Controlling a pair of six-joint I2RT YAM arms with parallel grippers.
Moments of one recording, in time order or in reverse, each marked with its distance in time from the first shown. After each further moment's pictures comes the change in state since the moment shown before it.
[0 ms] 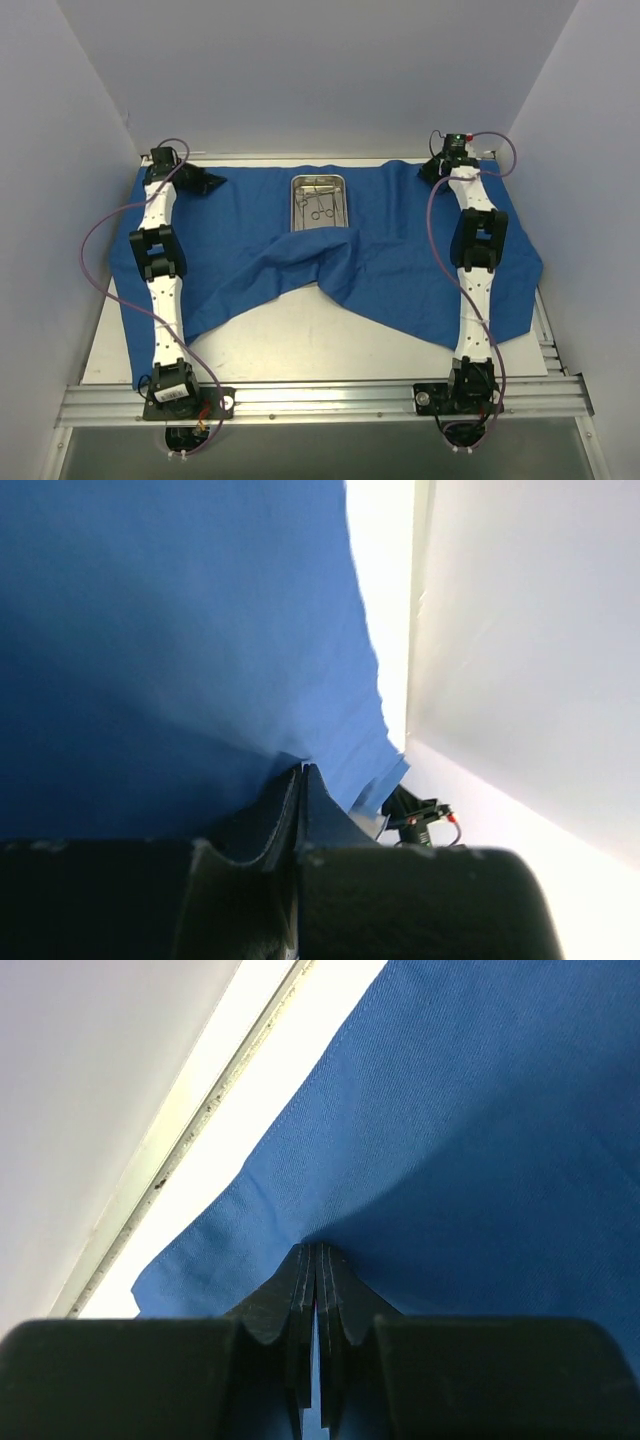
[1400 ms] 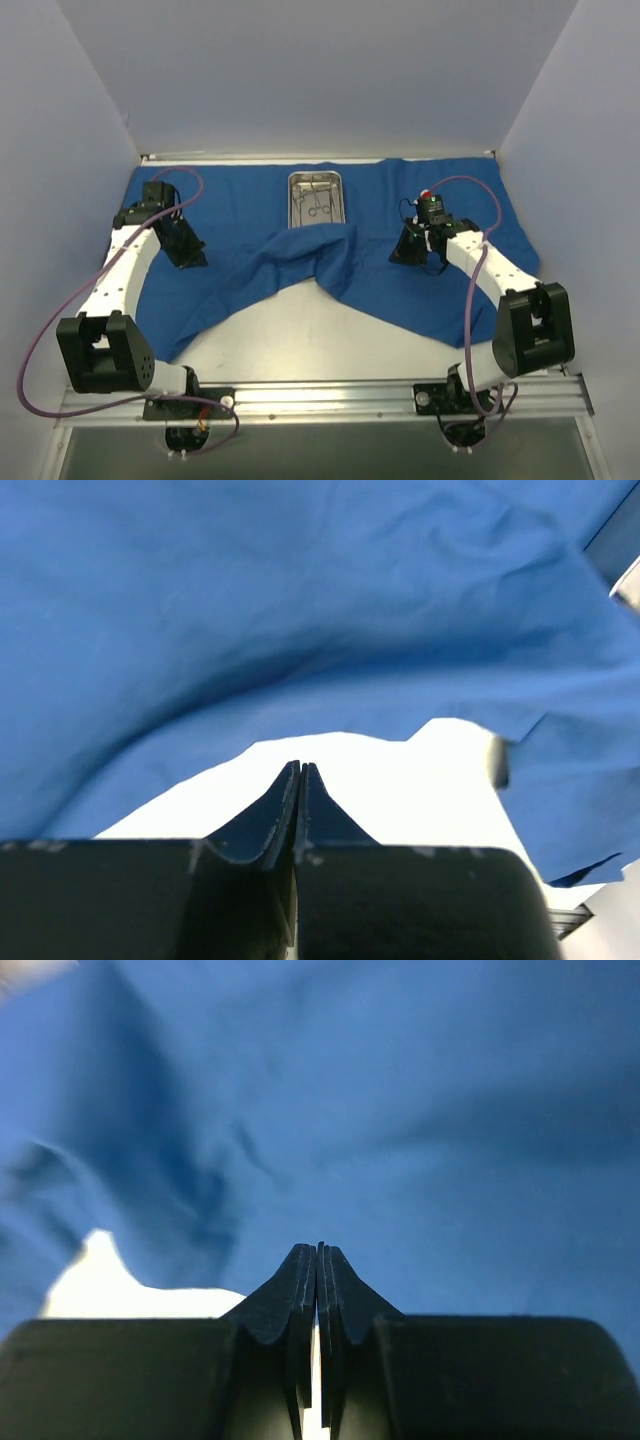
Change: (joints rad) left arm -0.154 -1.507 -1.494 -0.387 -0.544 0.573; right arm 0.312 -1.216 -1.387 -0.041 -0.083 -0.238
